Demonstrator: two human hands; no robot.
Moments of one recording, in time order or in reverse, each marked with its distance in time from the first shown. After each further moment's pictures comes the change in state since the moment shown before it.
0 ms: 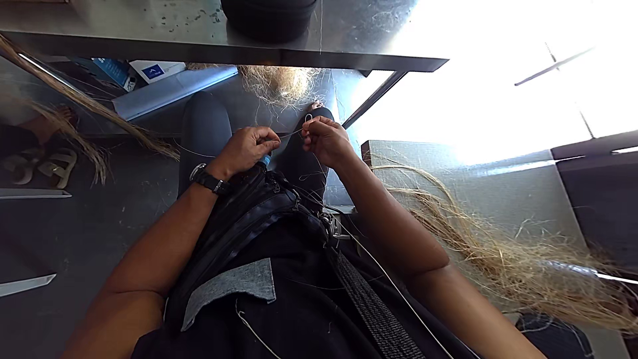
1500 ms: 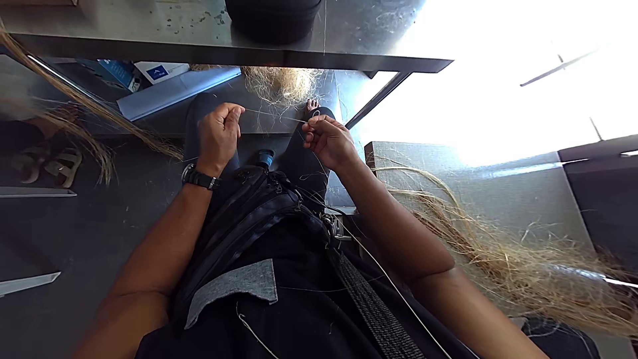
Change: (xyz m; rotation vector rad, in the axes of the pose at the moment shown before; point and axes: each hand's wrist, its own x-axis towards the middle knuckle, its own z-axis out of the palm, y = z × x) left_hand -0.011 -0.013 -0.026 0.128 0.609 -0.074; right_hand -0.005 0.001 0.006 0.170 -0.020 -0.049
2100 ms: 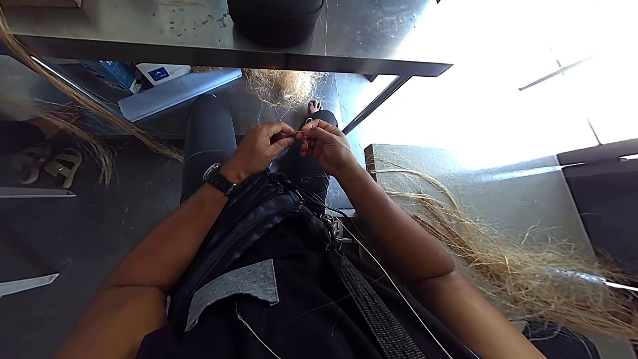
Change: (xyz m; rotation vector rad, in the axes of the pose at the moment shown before) left_hand -0.006 0.045 0.033 -0.215 -0.502 0.170; right_hand -0.005 0.003 0.003 -0.099 -0.150 -0.010
